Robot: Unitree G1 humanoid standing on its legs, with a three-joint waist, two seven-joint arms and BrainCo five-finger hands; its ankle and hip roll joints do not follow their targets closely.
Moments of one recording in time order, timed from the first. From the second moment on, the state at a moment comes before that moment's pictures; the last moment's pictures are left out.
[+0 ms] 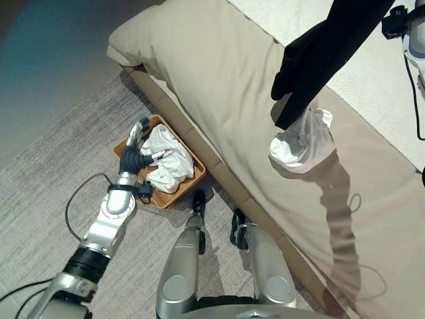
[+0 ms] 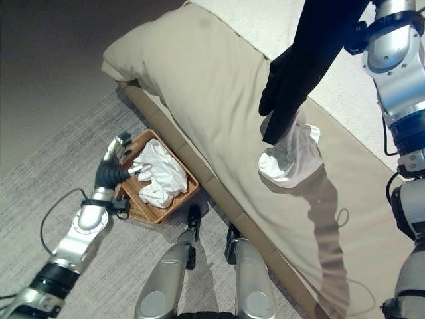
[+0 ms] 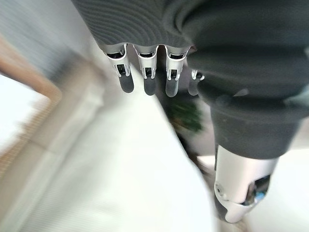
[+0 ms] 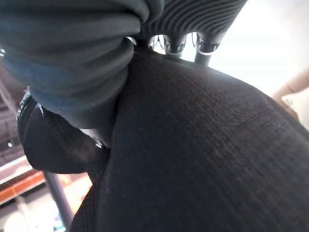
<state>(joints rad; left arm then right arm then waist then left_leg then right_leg) -0.26 0.67 -0.25 0.05 -0.43 -0.29 0.19 -1.35 -1.02 0.60 0.60 0.18 -0.13 -0.34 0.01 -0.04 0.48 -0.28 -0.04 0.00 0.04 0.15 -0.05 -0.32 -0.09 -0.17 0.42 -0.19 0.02</state>
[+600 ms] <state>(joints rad) -0.84 0.64 -0.69 0.13 -0.54 -0.19 0.06 -1.33 -0.99 0.76 0.44 0.37 -0.11 -0.12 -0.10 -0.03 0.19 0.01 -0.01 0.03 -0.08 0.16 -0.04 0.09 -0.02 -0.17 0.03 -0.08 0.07</state>
